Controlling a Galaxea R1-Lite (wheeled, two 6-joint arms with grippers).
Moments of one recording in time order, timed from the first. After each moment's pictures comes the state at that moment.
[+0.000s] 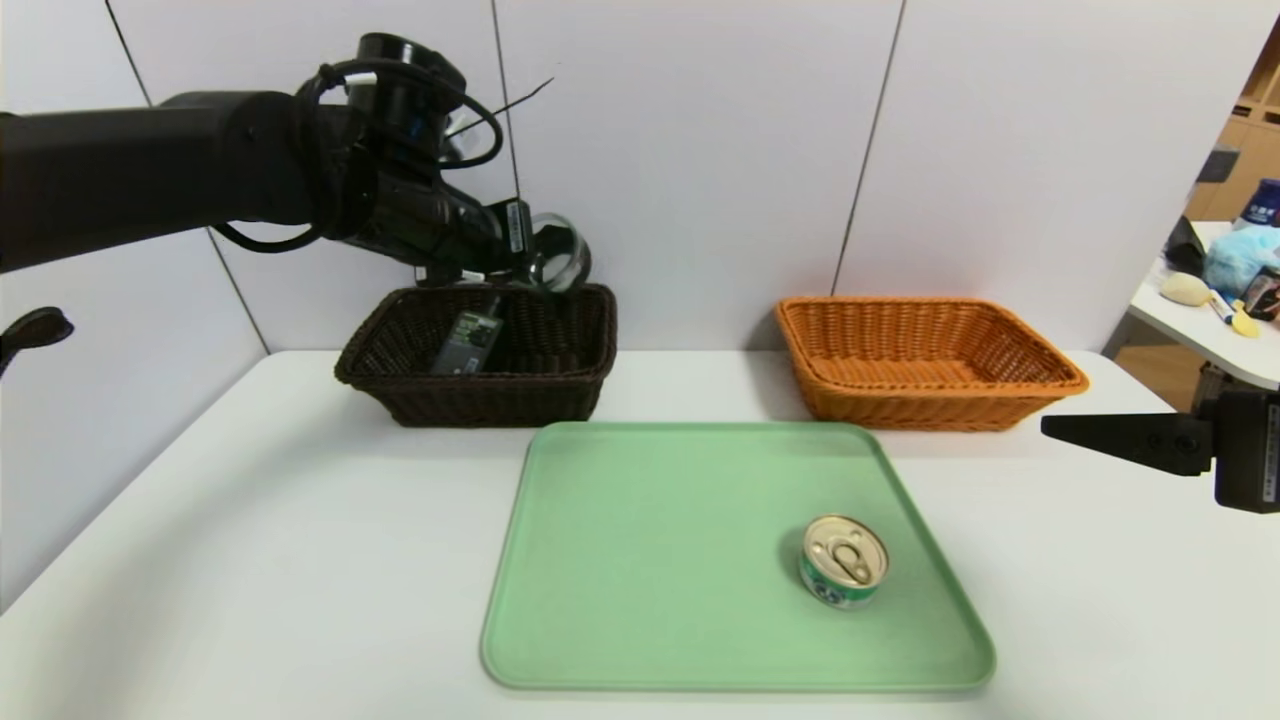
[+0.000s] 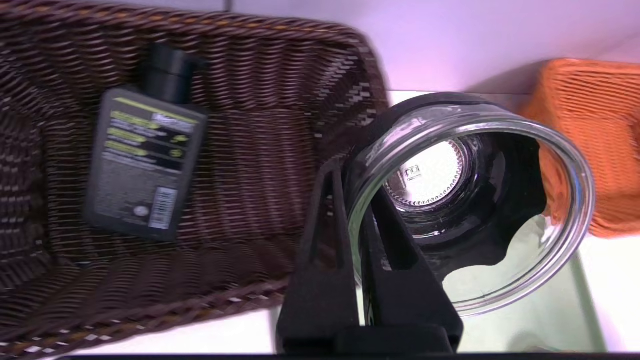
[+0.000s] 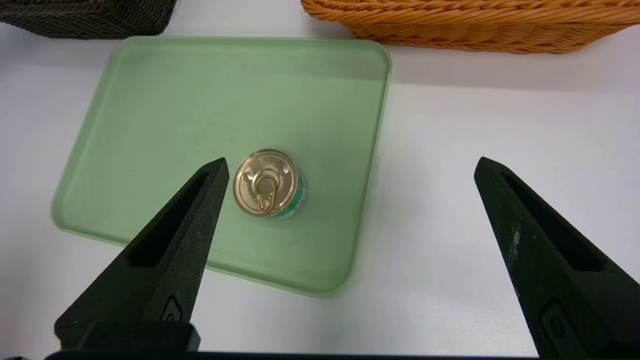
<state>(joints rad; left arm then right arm) -0.36 2.03 -1.98 0.44 0.00 -0.38 0.19 1.15 -0.90 0.26 0.13 0.17</state>
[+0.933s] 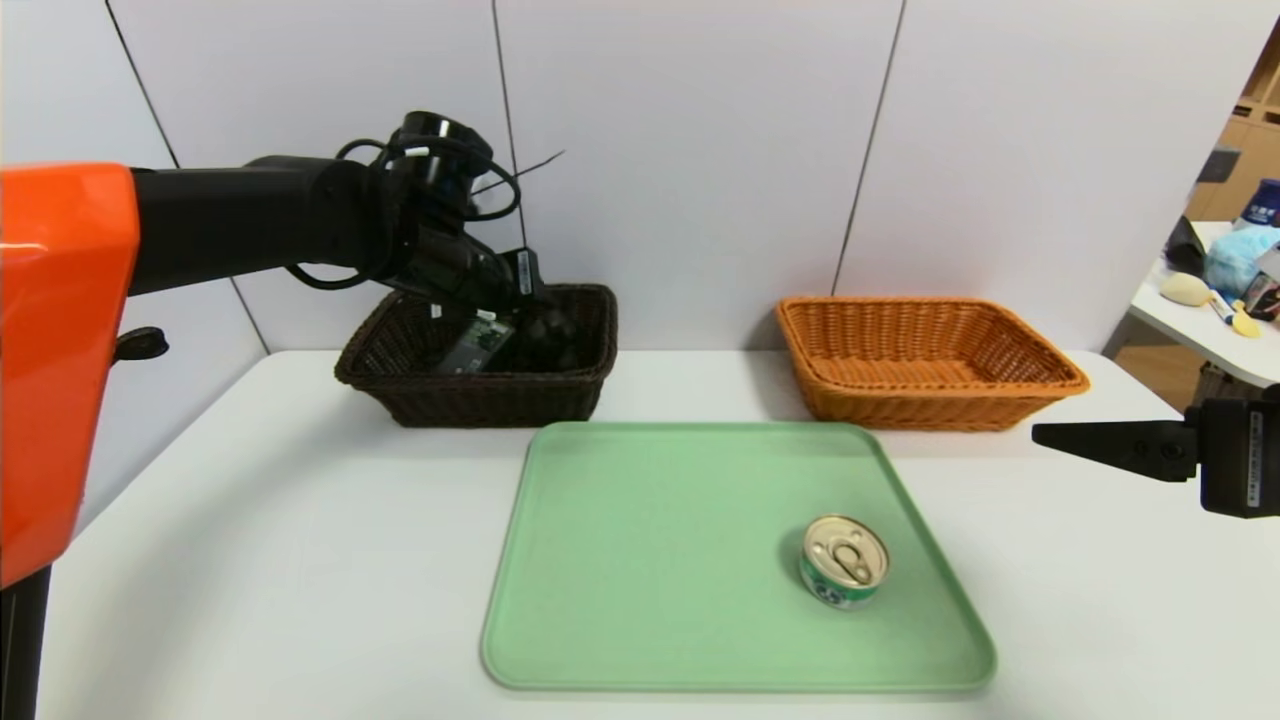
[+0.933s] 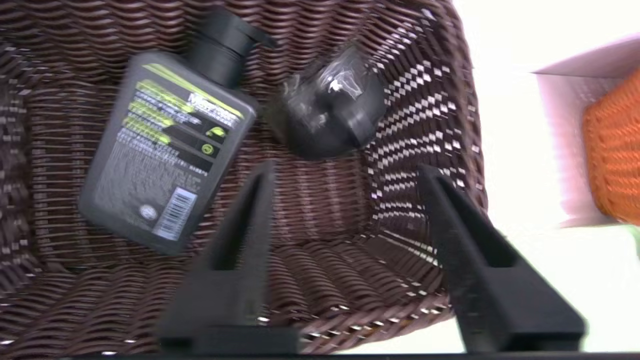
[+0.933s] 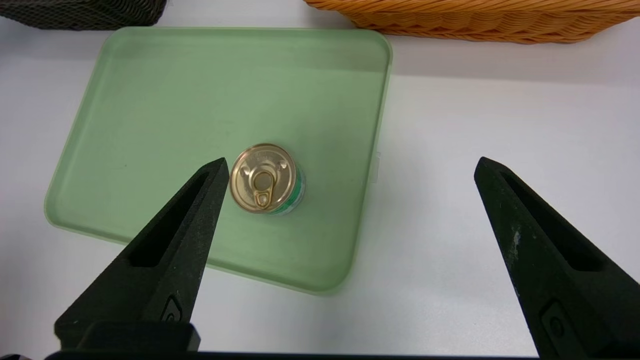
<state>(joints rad) -0.34 2.13 -1.98 0.44 0.00 -0.38 0.19 1.17 -0.89 0.26 0.13 0.17</state>
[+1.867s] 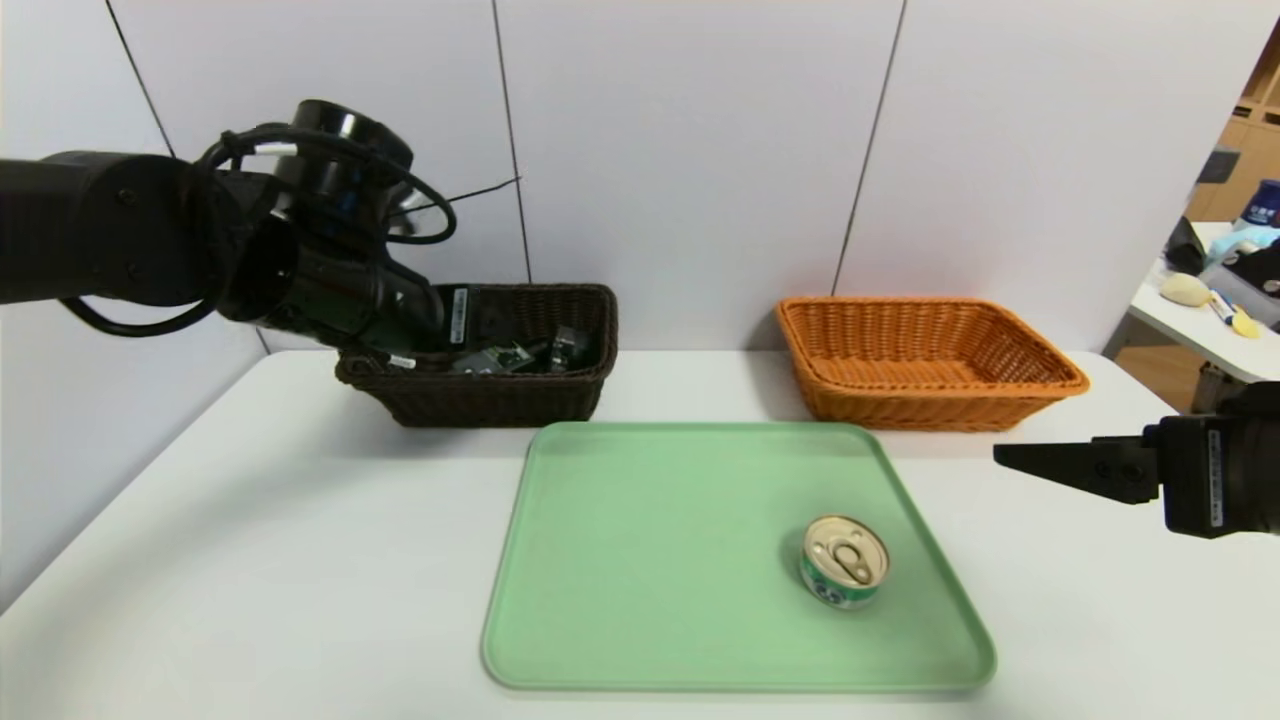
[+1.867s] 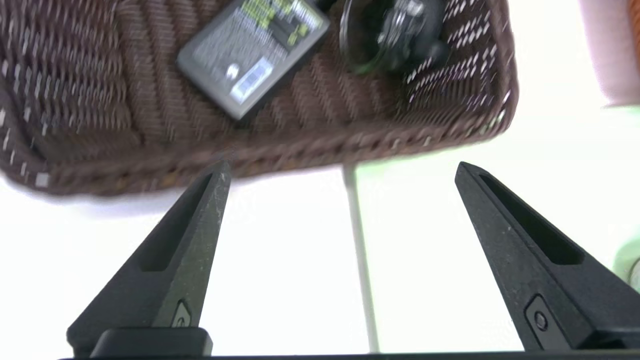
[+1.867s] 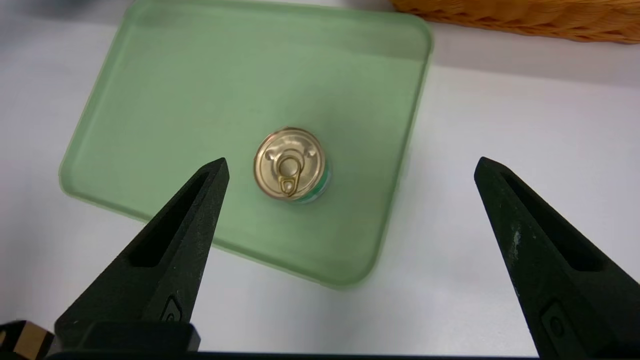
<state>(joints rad) -0.36 1.78 -1.49 0.35 0.06 -0.25 0.29 1.20 -0.88 0.25 0.13 0.16</state>
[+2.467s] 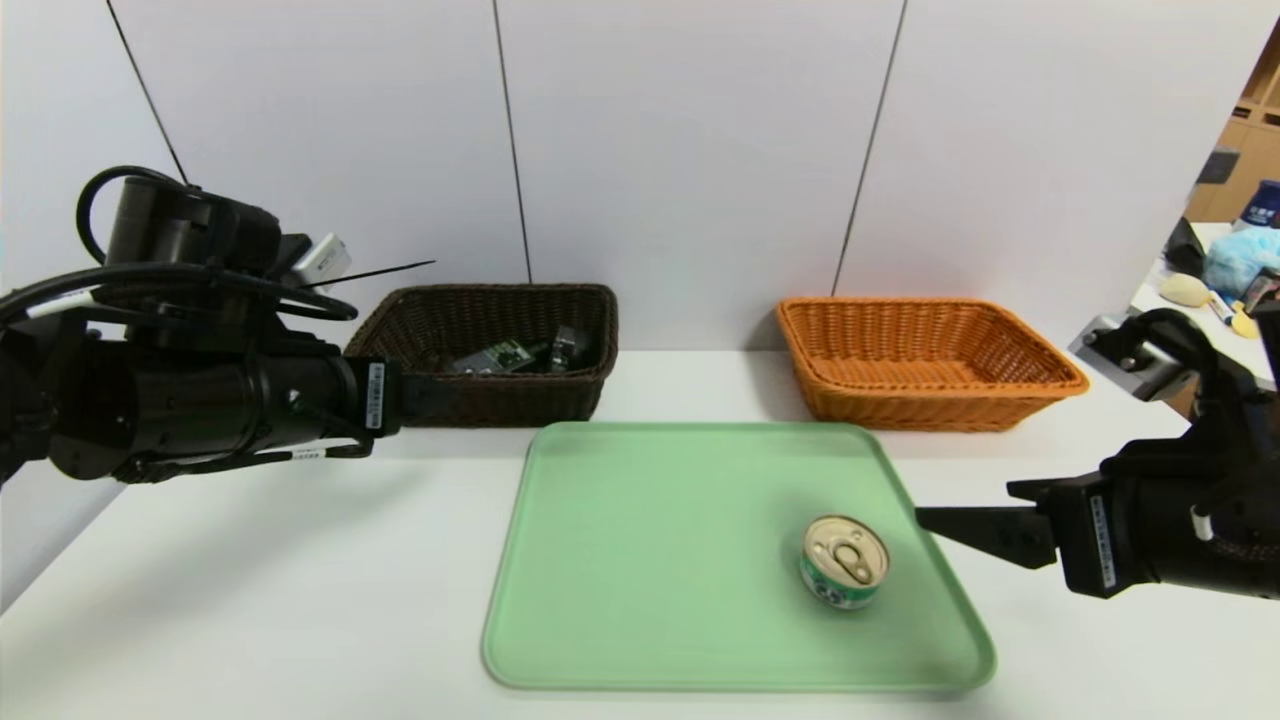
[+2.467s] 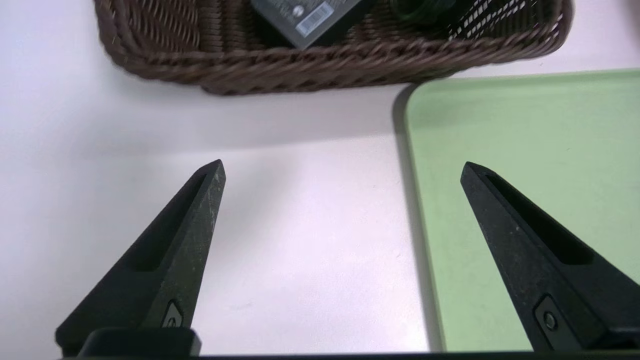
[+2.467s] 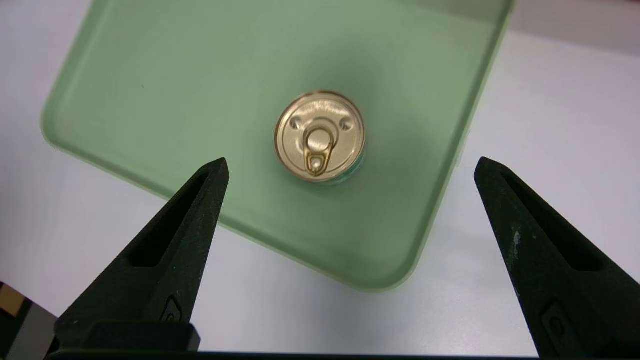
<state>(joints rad) -0.36 1.49 -1.00 0.05 0.16 -0.22 0.40 1.29 -0.78 0.14 0.10 0.14</state>
